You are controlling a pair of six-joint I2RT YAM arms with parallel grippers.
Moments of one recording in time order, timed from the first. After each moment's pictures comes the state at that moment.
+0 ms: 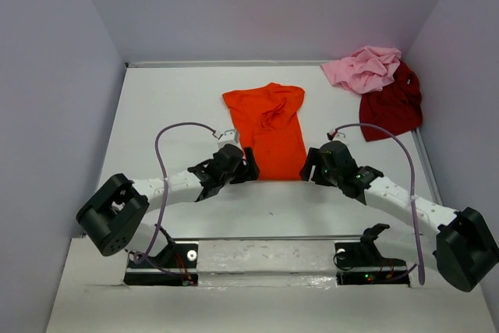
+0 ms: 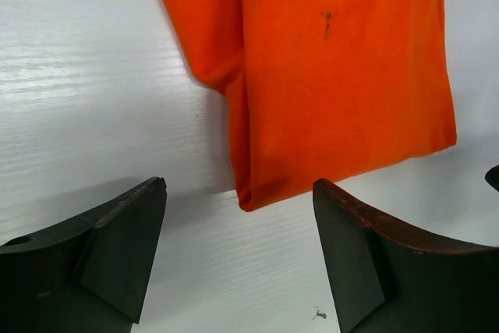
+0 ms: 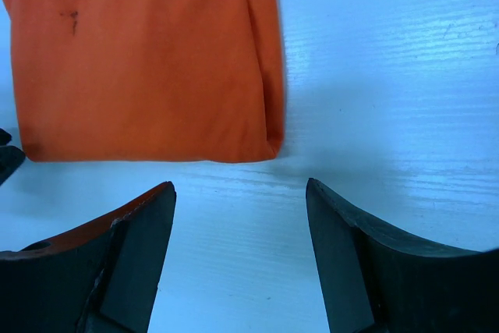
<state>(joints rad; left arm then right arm) -0.80 1.39 0.59 0.09 -0.20 -0.79 0.60 1.11 0.56 -0.27 0.19 0.71</state>
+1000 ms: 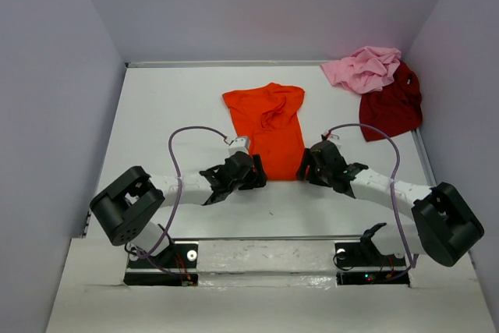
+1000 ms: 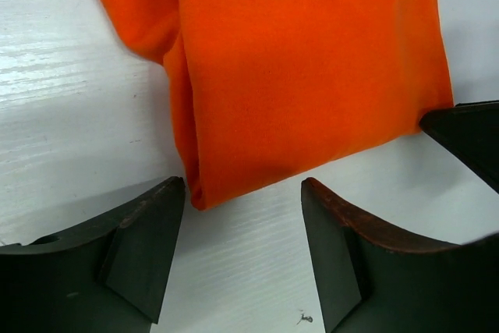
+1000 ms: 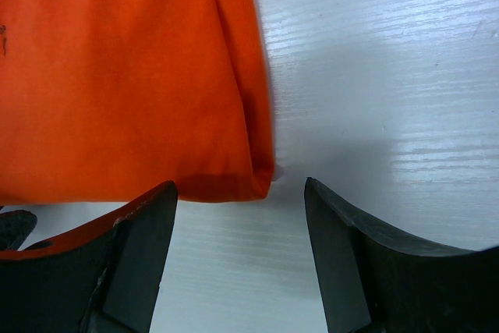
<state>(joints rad) -0.89 1.49 0.58 0.20 -0.21 -0.83 0.60 1.29 0.56 -0.15 0.21 0.76</state>
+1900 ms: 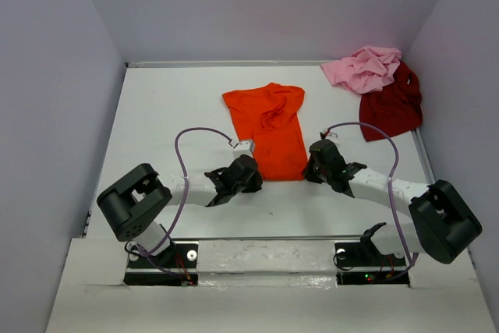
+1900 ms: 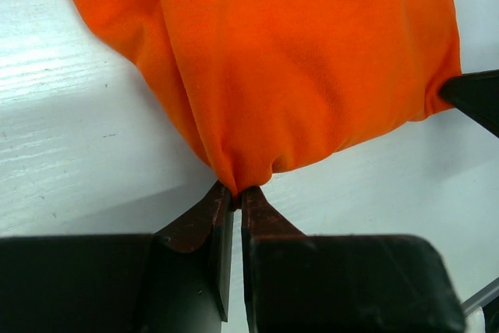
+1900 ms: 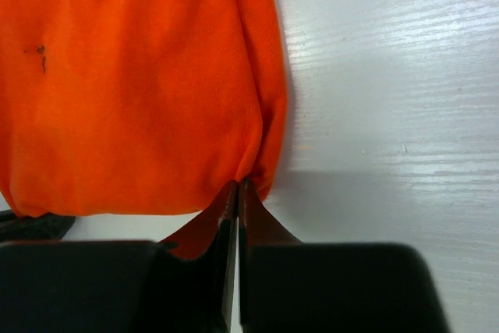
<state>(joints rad) -0.93 1.55 0.59 0.23 -0.22 -0.83 0.60 1.31 0.56 -0.08 0.21 0.76</state>
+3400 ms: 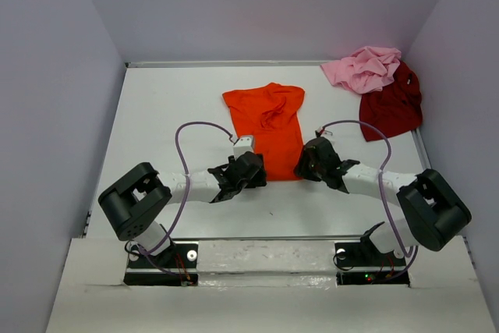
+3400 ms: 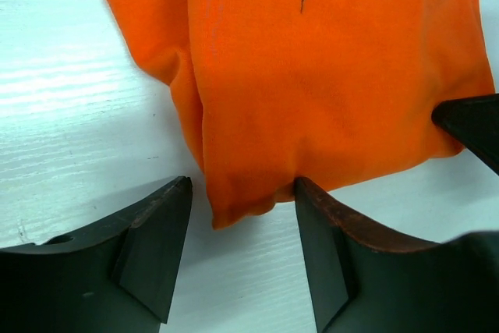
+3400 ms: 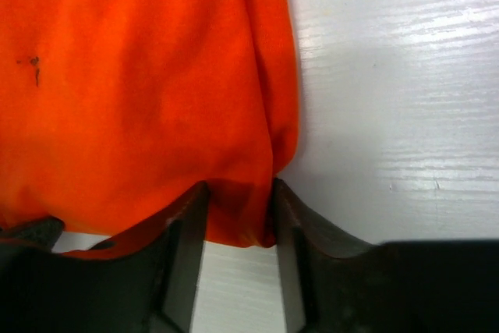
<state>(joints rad) -0.94 1.56 0.66 0.12 -0.35 -0.80 0.60 1.41 0.58 -0.02 0.19 0.75</state>
